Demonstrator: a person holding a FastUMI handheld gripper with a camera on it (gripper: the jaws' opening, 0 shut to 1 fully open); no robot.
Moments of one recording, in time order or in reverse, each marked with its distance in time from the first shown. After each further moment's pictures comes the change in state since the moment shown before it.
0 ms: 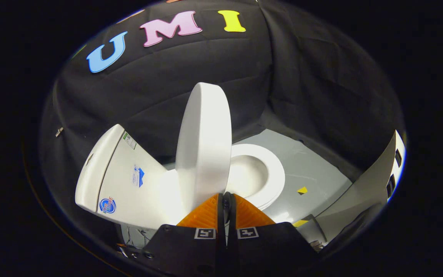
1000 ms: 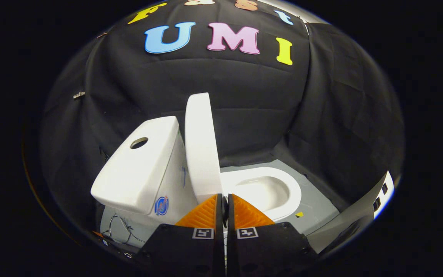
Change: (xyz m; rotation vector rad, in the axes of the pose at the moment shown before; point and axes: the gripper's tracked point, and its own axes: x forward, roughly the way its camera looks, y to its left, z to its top) arm -0.051 0.175 -0.012 -0.246 -0.168 0.029
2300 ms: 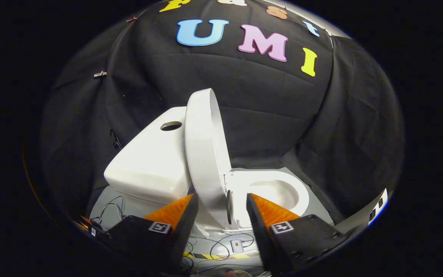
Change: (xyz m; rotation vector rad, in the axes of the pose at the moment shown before) arm -0.007 0.048 -0.022 -0.124 -0.016 0.057
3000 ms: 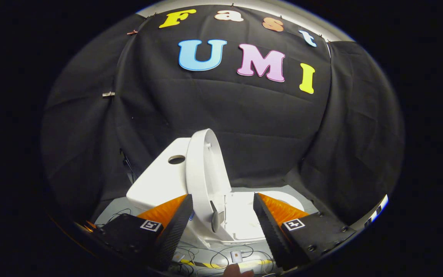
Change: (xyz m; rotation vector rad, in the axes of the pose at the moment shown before) arm -0.064 -0.023 0.077 0.006 -0.192 0.064
